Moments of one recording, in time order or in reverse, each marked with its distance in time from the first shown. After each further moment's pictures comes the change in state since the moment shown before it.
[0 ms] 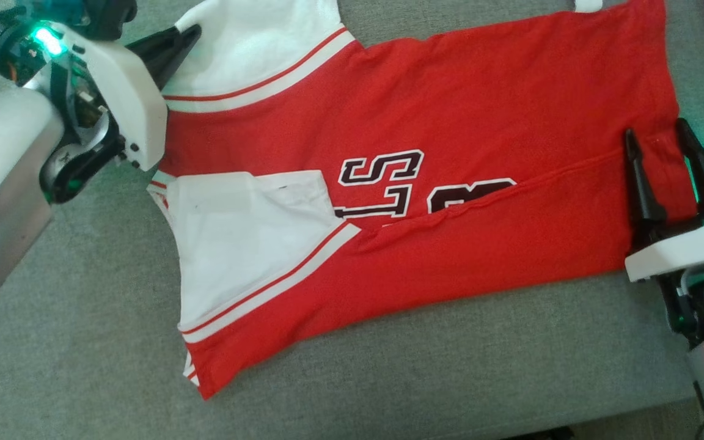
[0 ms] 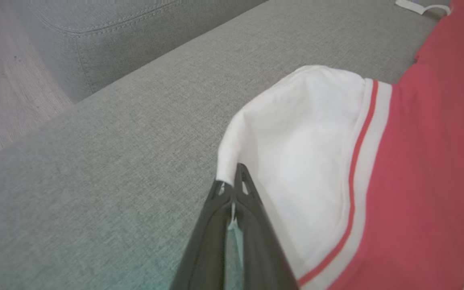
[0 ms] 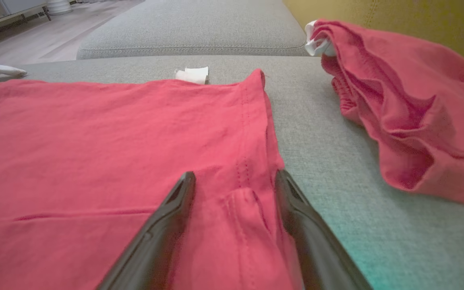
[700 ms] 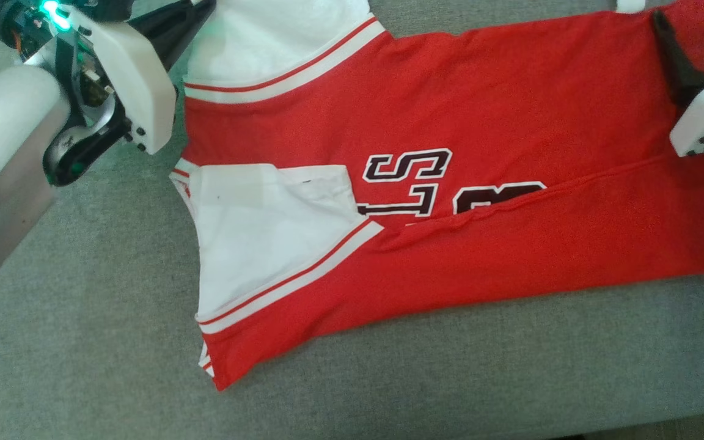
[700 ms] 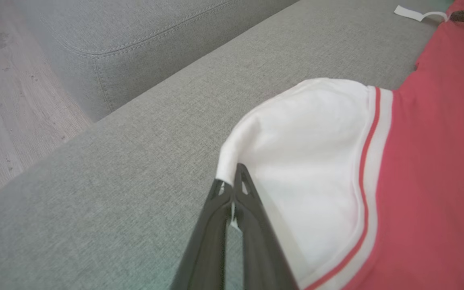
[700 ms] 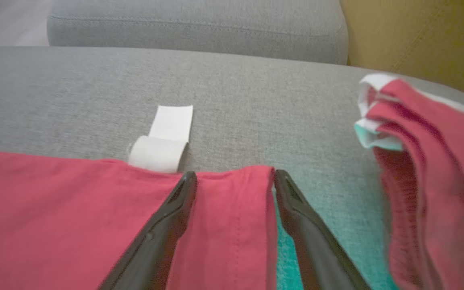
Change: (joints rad) left arm -0.082 -0.003 -0.077 -0.016 0.001 0.000 -0.076; right arm -0.419 -0.149 0.176 0.179 0.146 0.000 0.350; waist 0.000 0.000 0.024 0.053
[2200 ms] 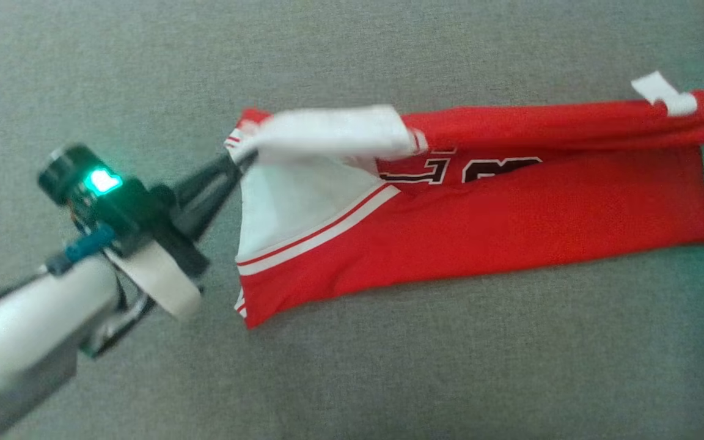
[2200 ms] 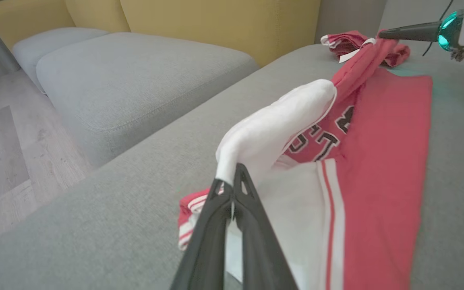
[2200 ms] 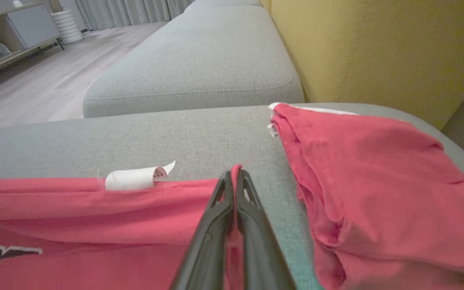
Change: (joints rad) left arm 0.316 0.153 -0.069 -0.340 0.176 0.196 -0.420; right arm 0.343 -0.096 -0.113 -0.126 0.173 0.000 -0.238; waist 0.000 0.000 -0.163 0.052
